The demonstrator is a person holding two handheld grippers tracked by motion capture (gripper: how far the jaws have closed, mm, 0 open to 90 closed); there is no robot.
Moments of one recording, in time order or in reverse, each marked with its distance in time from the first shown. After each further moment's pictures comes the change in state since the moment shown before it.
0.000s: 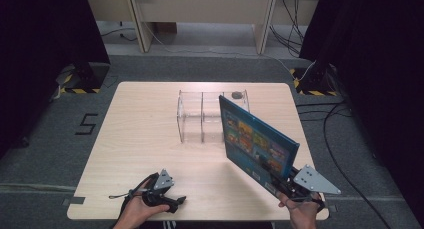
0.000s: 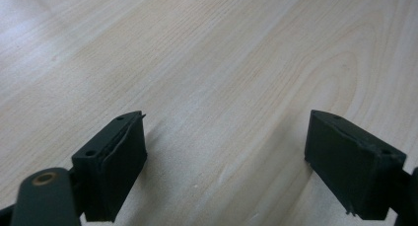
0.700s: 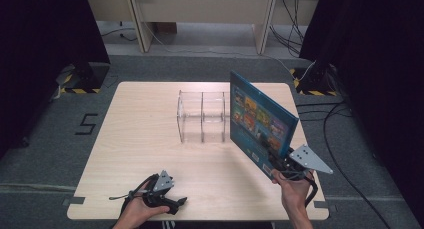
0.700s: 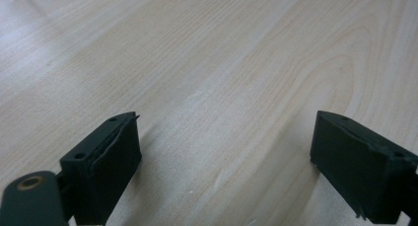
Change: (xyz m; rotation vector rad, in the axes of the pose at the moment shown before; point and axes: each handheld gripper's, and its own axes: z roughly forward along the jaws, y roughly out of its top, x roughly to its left) left arm -0.002 -0.003 0.002 -0.032 -0.005 0.004; right arm -0.025 0.009 0.040 -0.021 -0.140 0.055
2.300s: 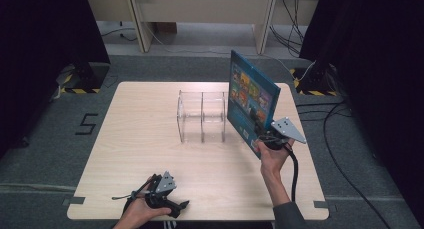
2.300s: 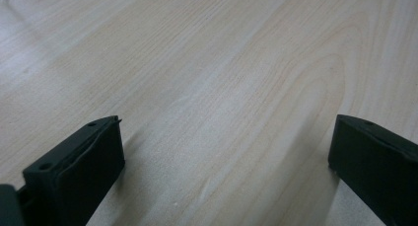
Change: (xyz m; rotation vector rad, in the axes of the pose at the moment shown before) left arm -0.004 0.000 0.005 -0.007 -0.022 0.022; right arm -0.024 -0.007 0.087 -0.019 -0.140 0.068
